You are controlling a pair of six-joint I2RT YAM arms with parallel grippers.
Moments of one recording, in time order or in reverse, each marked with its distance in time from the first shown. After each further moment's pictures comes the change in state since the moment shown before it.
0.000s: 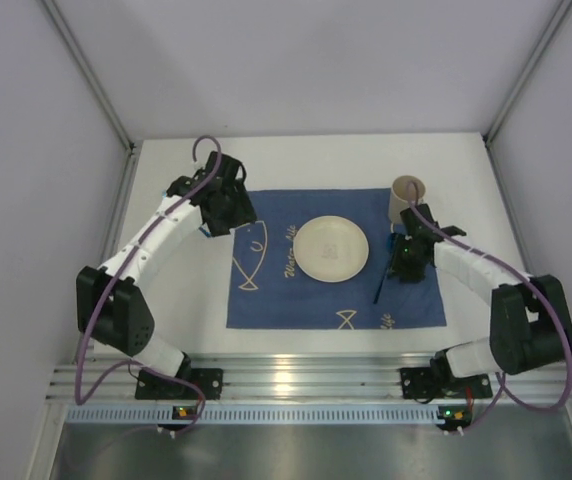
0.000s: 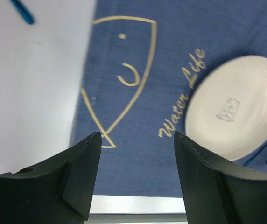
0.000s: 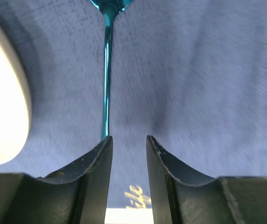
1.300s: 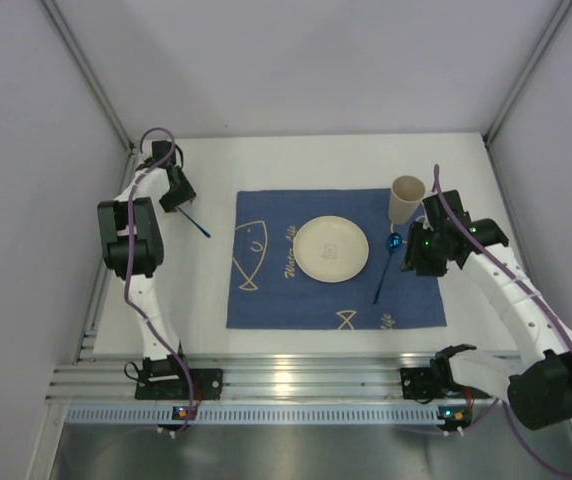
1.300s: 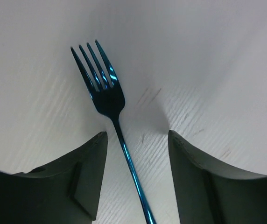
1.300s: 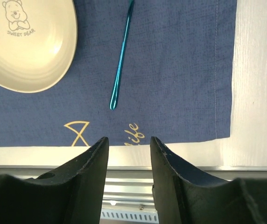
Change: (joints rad) left arm 0.544 0.613 0.263 0.333 -0.017 0.273; right arm 0.000 -0.314 0.226 -0.439 0.008 -0.087
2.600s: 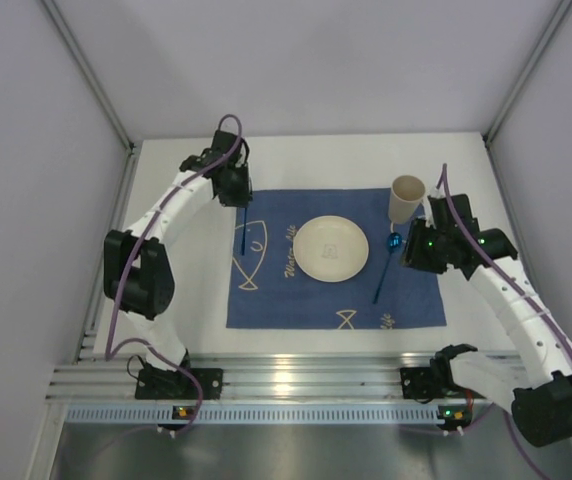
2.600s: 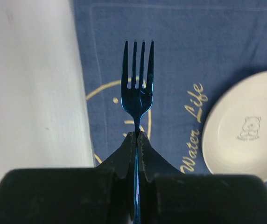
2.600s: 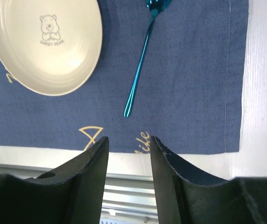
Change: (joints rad) left arm -0.404 -0.350 -0.071 -0.212 0.130 0.119; right arm 0.000 -0.069 -0.014 0.079 -0.035 -0.009
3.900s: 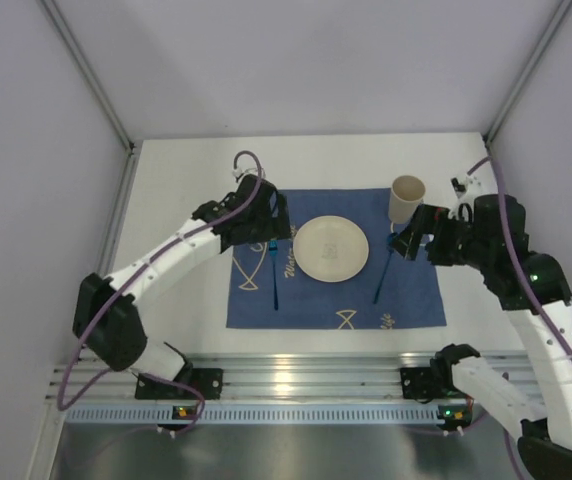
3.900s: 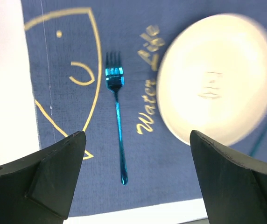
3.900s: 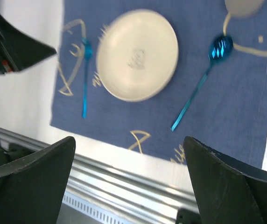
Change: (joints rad) left arm -0.304 -0.265 -0.358 0.111 -0.169 -0.323; right arm 0.000 -0.216 0.119 -0.055 -0.164 -0.052
